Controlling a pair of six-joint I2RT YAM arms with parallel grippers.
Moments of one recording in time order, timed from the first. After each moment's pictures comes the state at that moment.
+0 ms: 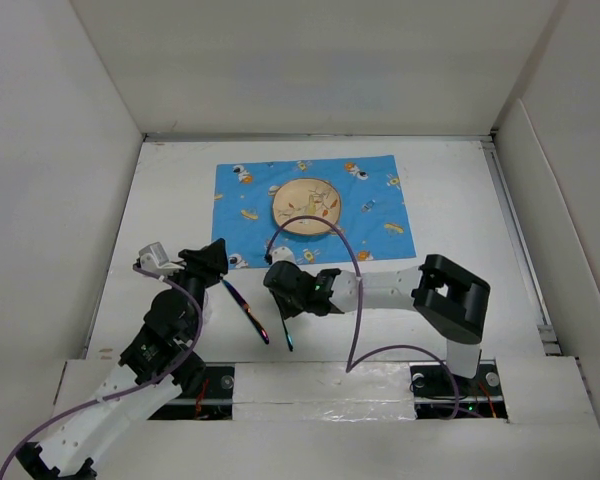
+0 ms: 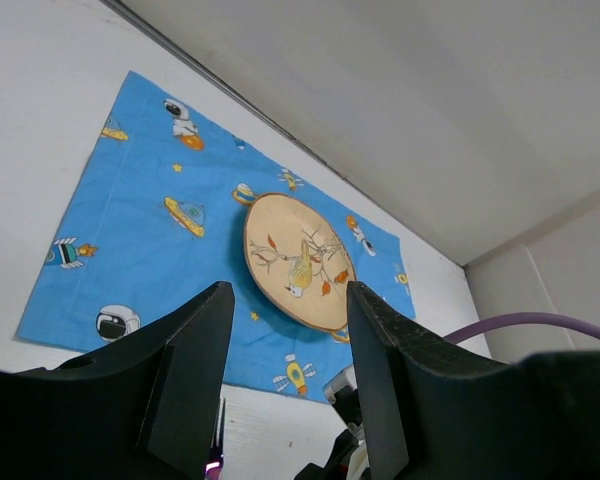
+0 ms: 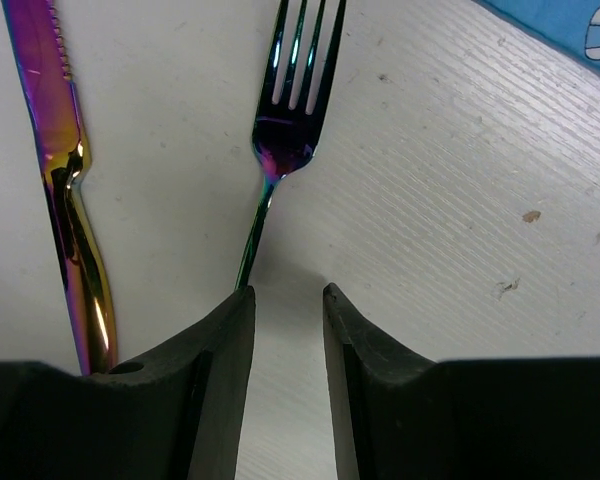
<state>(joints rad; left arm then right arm) -0.71 0.24 0.33 -0.06 -0.70 -0.72 1.17 1.87 1.17 -0.26 0.27 0.55</state>
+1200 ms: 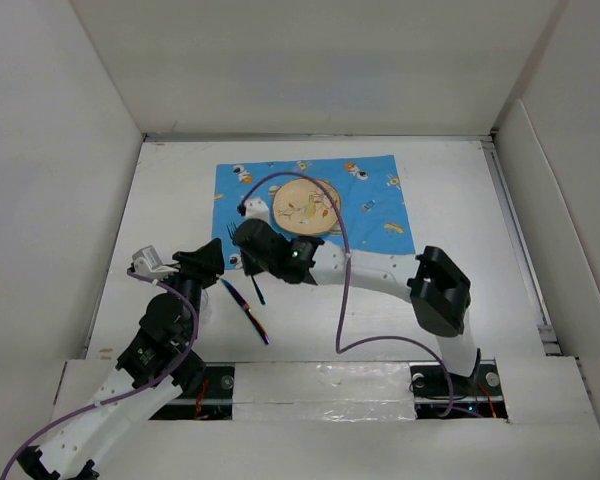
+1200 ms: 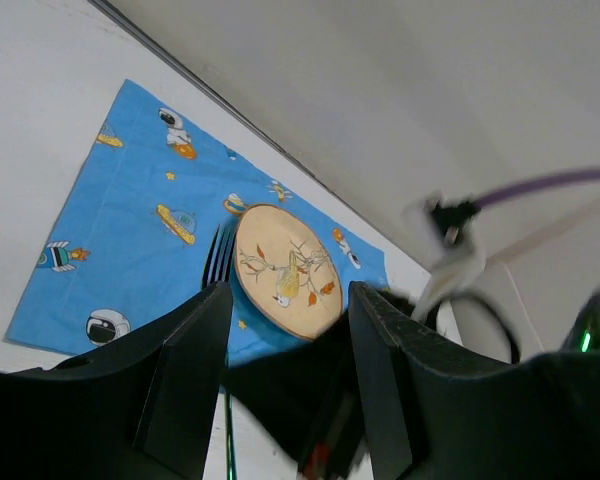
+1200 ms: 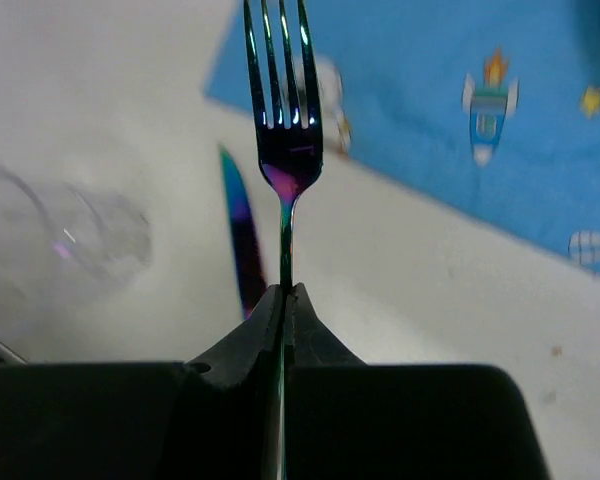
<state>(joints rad) -0.71 0.19 0.33 -0.08 -0.72 -0.75 1.17 1.96 1.55 -0.34 0.37 0.60</state>
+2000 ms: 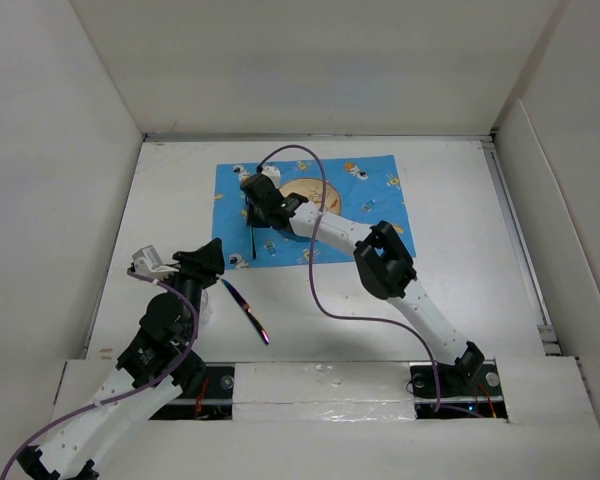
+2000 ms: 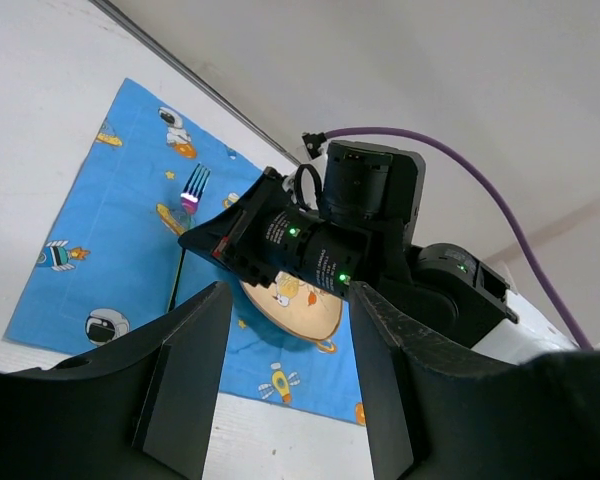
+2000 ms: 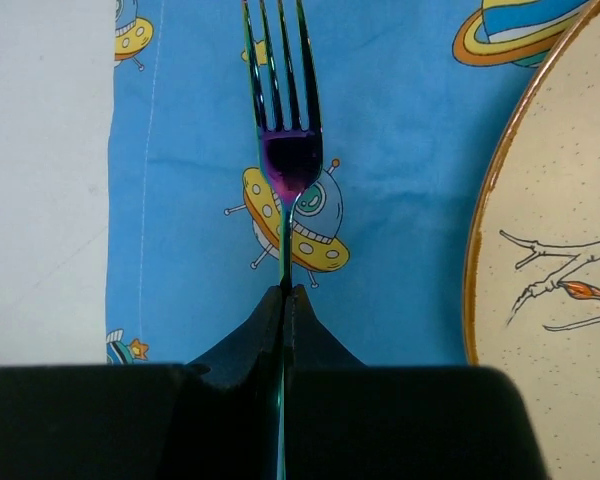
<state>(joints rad) -0.71 0.19 0.33 -0.08 -0.72 -0.75 0.86 2.54 2.24 -0.43 0.27 0.72</state>
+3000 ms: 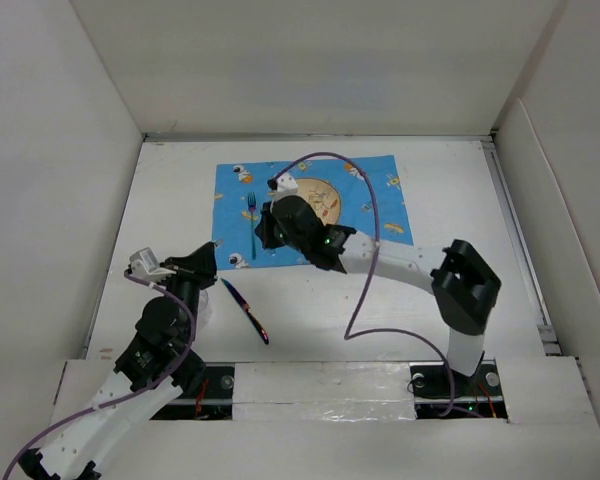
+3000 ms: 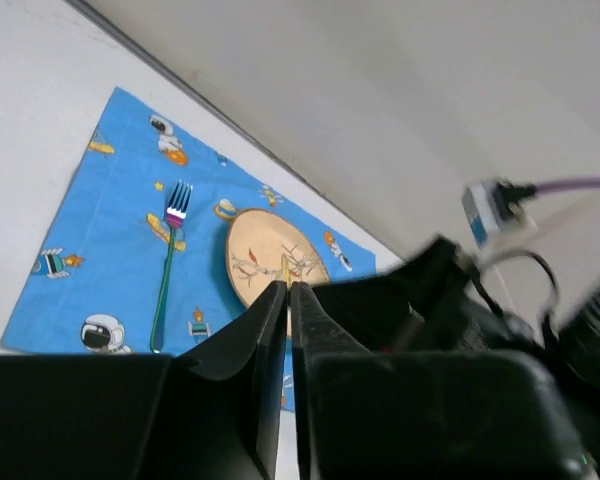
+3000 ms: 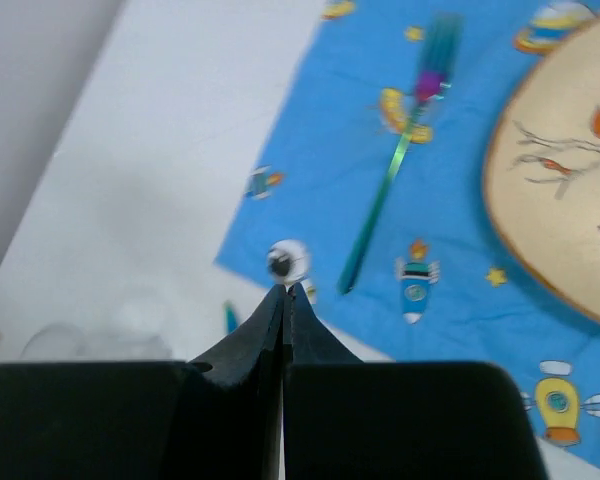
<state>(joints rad) -0.71 0.18 0.33 -0.08 -0.71 -0.74 0.95 1.93 1.48 -0.01 0.23 0.57</state>
